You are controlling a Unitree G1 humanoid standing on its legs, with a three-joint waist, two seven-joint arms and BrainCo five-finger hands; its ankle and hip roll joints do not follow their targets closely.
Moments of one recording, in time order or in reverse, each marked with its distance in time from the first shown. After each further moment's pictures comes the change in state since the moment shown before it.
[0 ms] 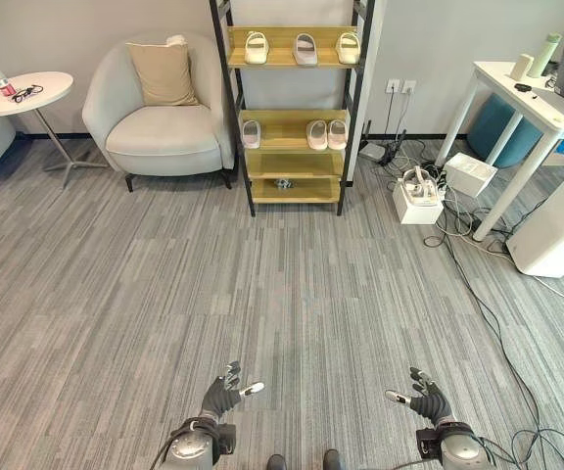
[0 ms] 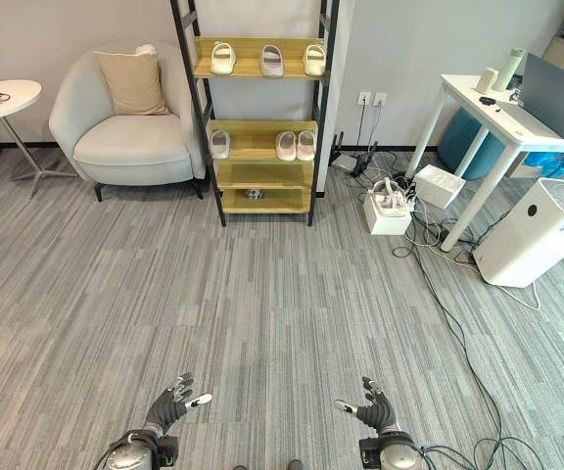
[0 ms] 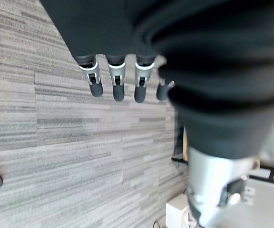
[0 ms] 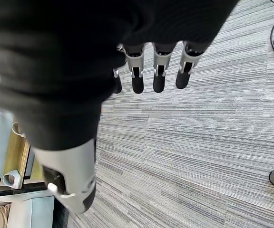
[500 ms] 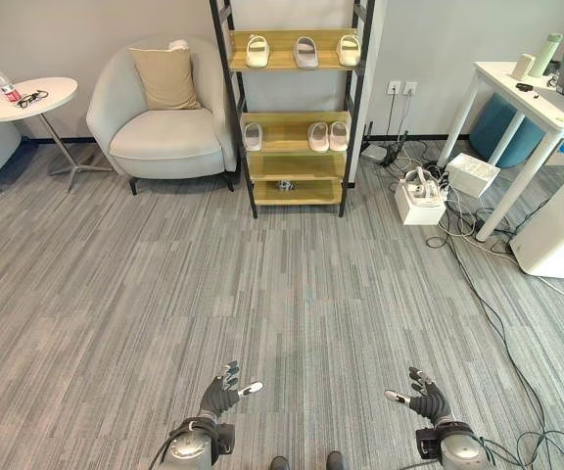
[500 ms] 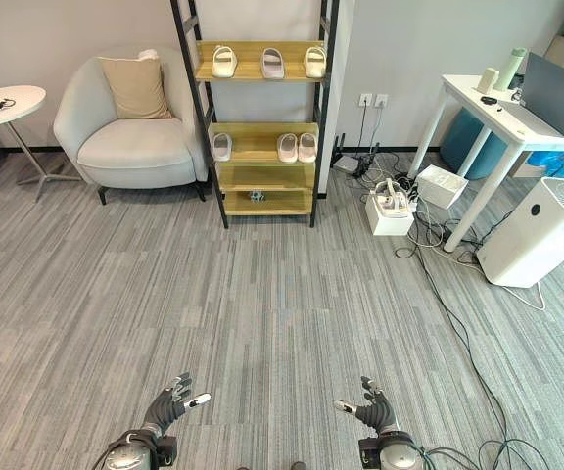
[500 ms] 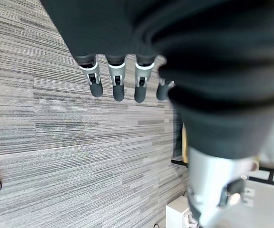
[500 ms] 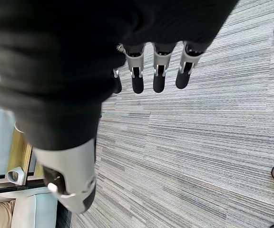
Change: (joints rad) left arm 0.004 -0.001 0.001 0.000 -0.025 0.000 -0.007; right arm 0.001 0.000 0.002 -0.003 0.001 0.000 0.016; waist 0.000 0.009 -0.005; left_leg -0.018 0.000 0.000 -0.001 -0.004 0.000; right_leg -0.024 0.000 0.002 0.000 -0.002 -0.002
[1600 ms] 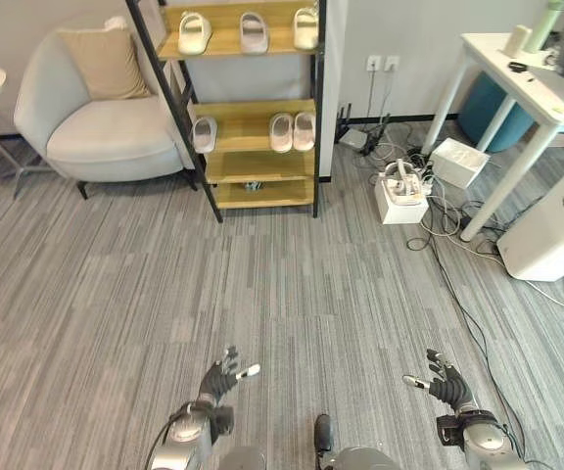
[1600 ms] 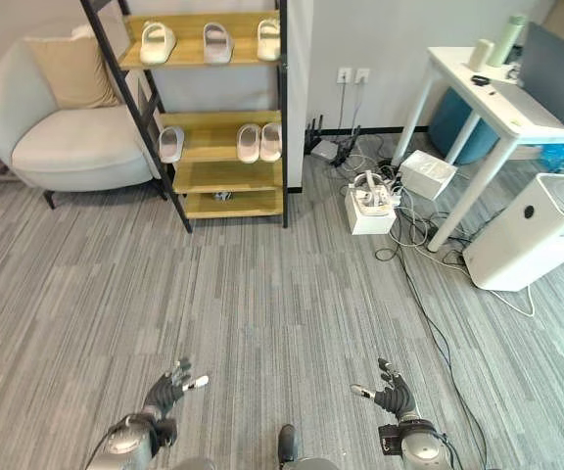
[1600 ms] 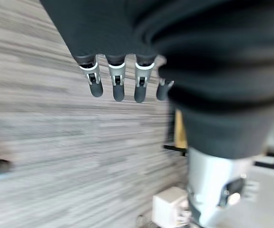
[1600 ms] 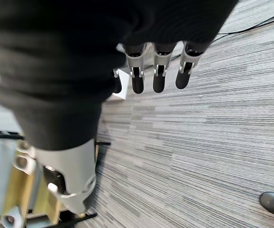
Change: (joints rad) left arm -0.083 -0.001 0.034 0.024 -0.013 -0.011 -0.020; right arm -0.002 -0.076 -0.042 -0.096 0.021 -0.024 0.026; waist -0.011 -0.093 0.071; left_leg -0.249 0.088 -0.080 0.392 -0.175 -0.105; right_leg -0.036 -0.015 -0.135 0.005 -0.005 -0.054
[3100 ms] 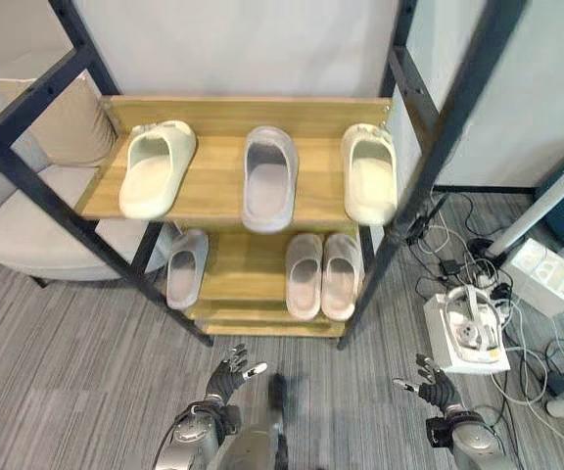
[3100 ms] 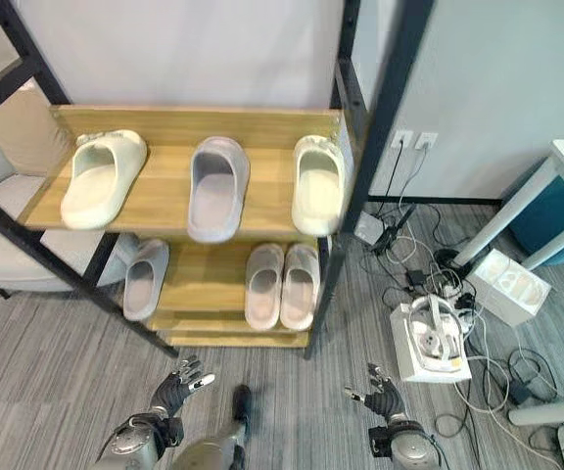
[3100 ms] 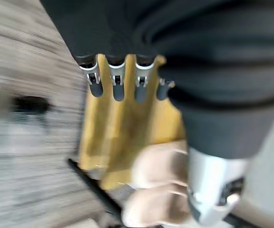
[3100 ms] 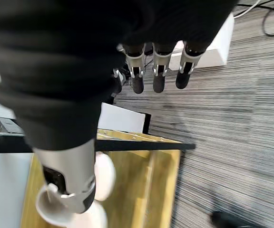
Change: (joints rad) left arm 0.062 0.009 -0.063 -0.120 -0.081 0.024 -0.018; right arm 0.024 0.046 0.036 0.038 0.019 0.011 0.003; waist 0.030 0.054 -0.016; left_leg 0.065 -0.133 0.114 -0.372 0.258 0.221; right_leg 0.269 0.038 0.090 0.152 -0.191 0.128
